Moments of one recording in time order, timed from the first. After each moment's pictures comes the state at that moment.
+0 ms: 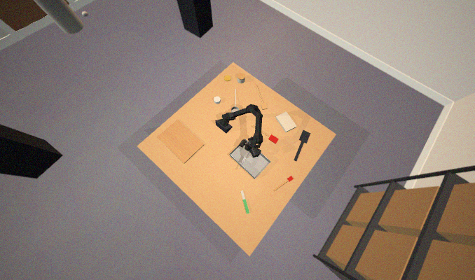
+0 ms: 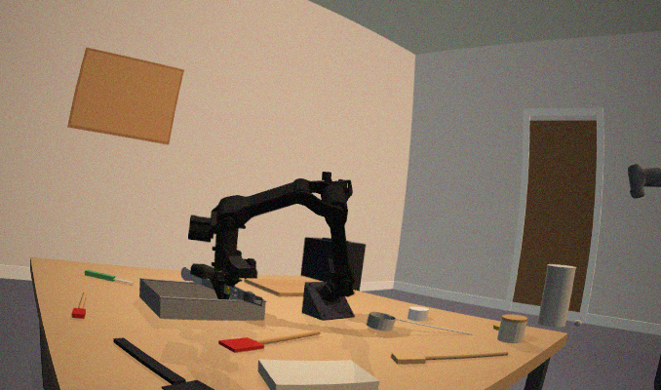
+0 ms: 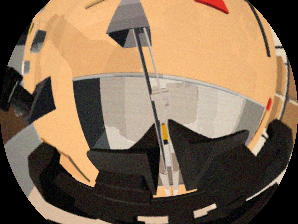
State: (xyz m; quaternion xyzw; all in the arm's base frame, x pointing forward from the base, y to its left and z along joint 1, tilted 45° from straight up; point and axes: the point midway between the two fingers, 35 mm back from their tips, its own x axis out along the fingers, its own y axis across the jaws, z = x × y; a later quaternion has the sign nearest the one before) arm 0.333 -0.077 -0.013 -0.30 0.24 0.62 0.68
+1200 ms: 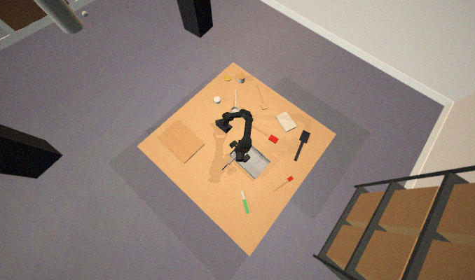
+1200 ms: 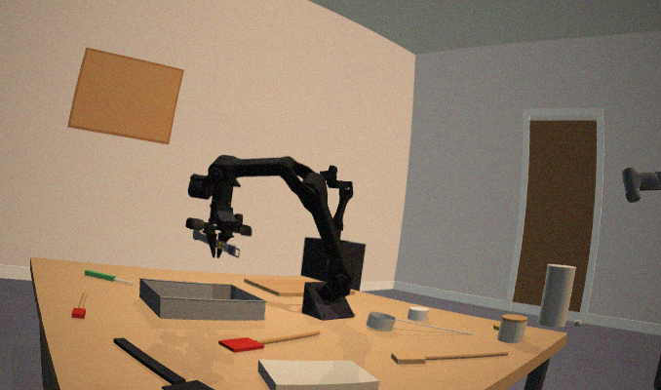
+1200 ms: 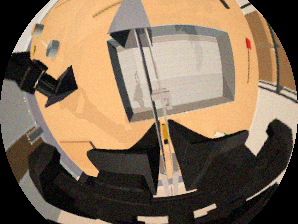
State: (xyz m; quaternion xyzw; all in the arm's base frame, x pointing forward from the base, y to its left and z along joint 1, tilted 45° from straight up) arm 0.281 -0.222 -0.016 -0.21 0.34 0.57 0.72
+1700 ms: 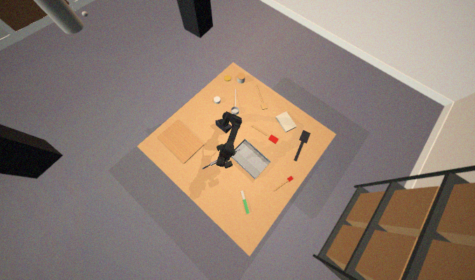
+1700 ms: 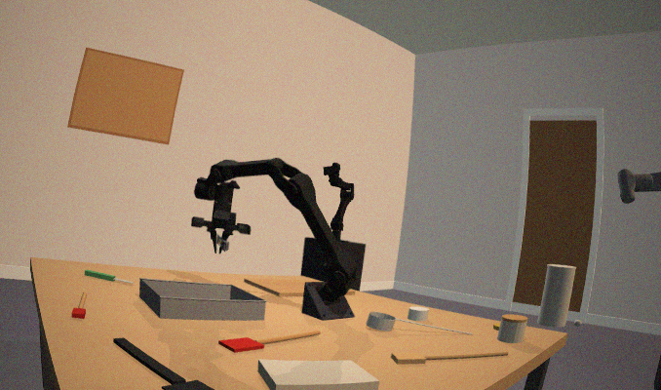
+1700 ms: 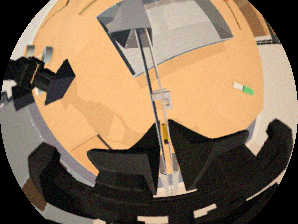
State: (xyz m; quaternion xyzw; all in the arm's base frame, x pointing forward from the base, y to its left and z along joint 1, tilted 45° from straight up) arm 0.208 -0.287 -0.090 -0.11 0.42 0.52 0.74
